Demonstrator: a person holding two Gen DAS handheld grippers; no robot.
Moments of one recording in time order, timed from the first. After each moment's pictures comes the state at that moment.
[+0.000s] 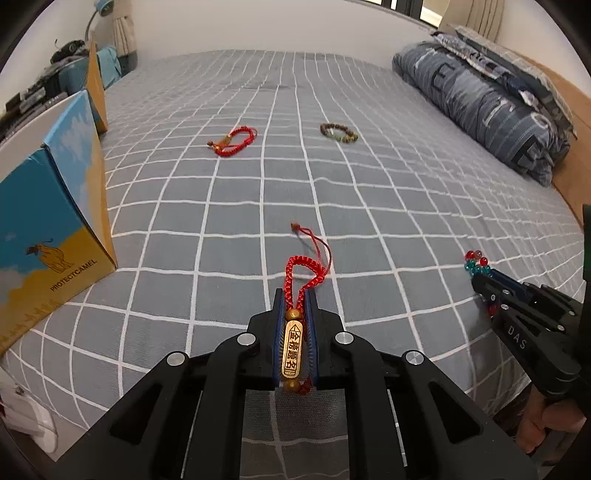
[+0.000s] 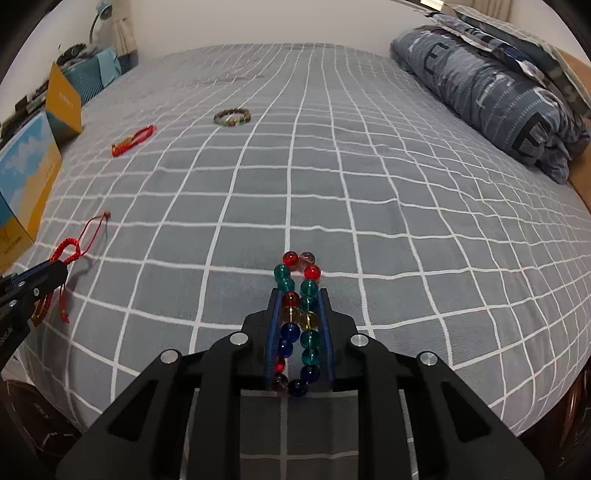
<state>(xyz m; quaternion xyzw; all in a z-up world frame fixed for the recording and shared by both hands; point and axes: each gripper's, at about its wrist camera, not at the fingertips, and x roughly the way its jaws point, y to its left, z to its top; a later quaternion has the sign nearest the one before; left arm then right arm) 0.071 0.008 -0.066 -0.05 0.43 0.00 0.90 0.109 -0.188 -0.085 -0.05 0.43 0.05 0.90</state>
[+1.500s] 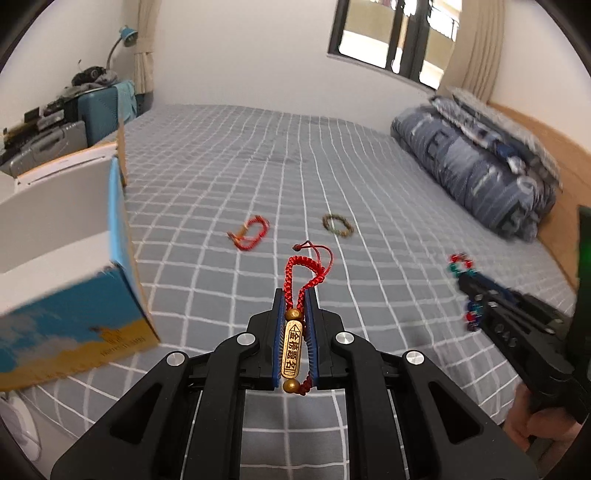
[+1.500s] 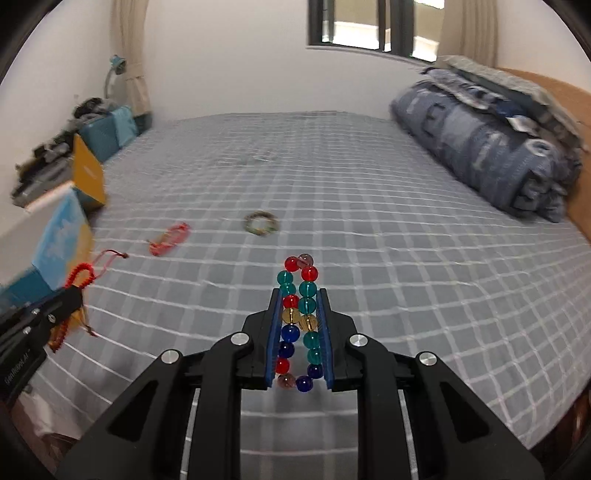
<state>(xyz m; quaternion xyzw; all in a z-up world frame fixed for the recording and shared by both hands) 0.065 0.042 0.020 -0.09 0.33 0.01 0.94 0.118 -0.144 0.013 -0.01 0.34 0.10 0.94</state>
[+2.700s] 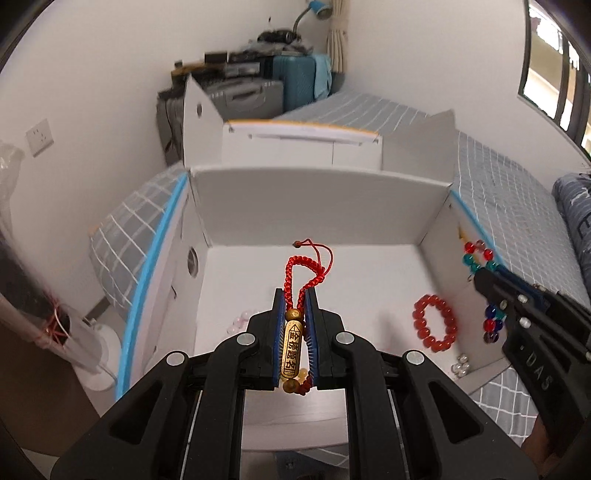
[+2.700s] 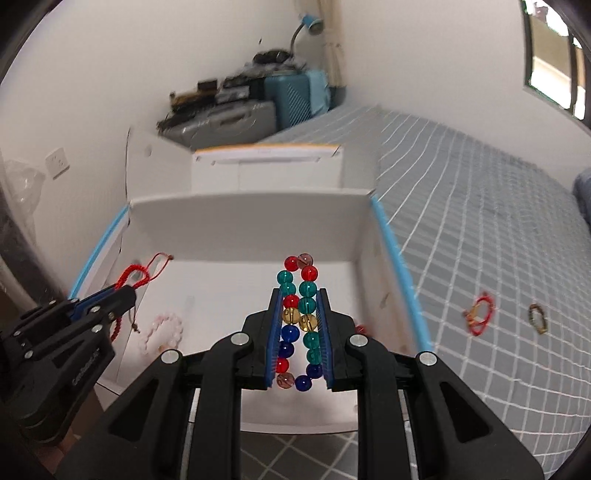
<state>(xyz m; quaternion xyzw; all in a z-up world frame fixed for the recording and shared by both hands) -0.013 0.332 0.049 -0.15 0.38 0.29 0.87 0.078 0.210 0.050 -0.12 0.35 0.35 0.86</state>
